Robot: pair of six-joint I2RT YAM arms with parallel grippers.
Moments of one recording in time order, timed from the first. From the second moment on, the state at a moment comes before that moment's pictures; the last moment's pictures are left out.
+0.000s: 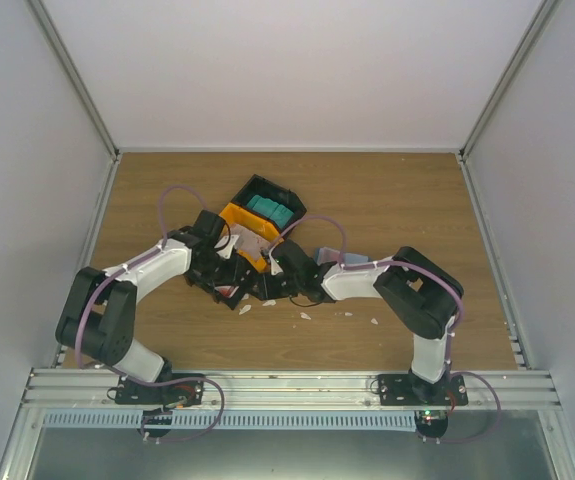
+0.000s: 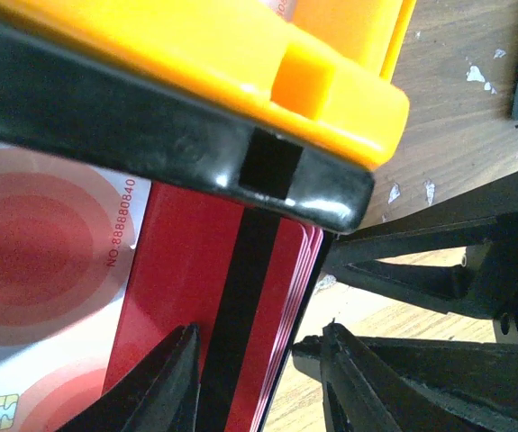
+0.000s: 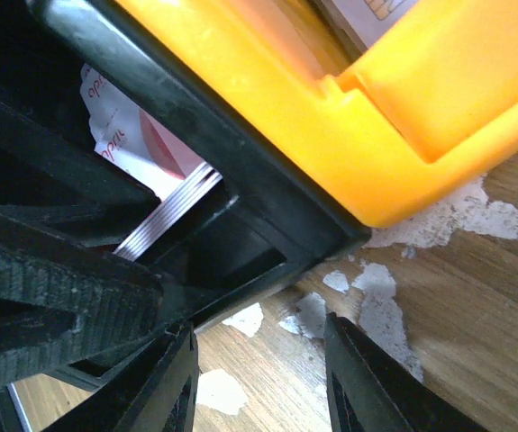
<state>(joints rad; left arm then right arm) -0.36 1.52 0.88 -0.63 0.40 -0.28 0.90 1.89 0.95 0.17 -0.32 0.70</state>
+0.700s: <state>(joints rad) -0.36 1.48 0.88 -0.67 0.39 -0.28 0.90 1.89 0.93 0.16 -0.31 0.71</state>
